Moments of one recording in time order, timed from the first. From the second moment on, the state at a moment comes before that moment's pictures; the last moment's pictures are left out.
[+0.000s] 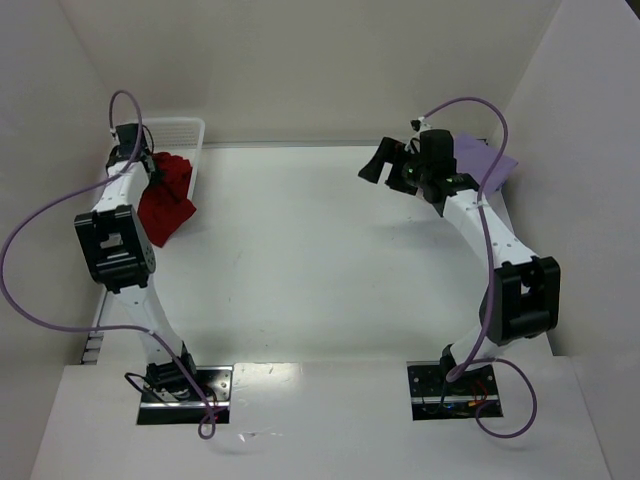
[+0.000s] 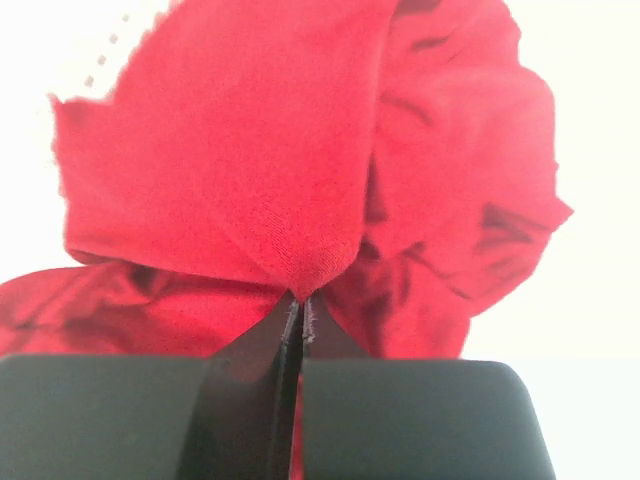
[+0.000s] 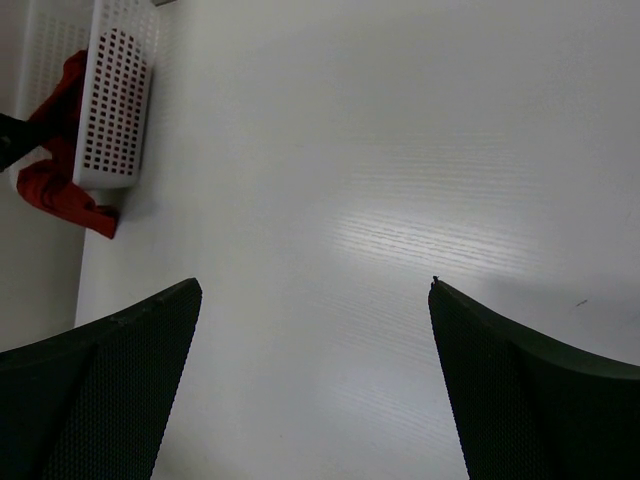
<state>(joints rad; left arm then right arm) 0.28 2.08 1.72 -0.44 -0.22 -0.27 0.20 1.56 1.31 -0.26 -0.31 0.51</state>
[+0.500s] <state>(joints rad) 0.01 1.64 2.05 -0.60 0.06 -0.27 0.21 1.34 1.26 -0.24 -0.35 0.54</state>
